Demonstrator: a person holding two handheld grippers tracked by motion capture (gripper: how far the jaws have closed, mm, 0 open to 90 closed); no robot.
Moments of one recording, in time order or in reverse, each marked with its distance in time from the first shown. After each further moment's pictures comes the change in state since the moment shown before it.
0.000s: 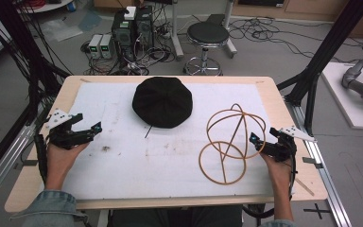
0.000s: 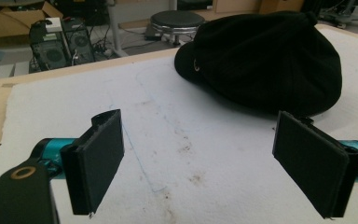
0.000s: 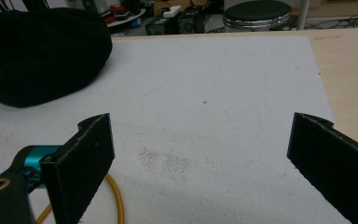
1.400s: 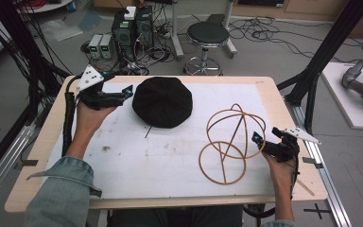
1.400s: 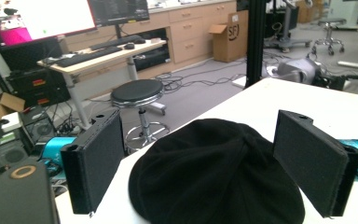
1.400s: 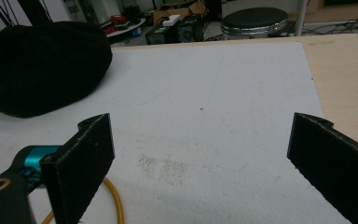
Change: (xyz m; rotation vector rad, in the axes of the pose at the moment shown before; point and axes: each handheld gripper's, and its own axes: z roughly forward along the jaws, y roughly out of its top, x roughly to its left) left arm -0.053 0.117 0.073 -0.188 -0.174 0.211; right arm -0.004 0.001 -0.006 -0.032 0.000 0.021
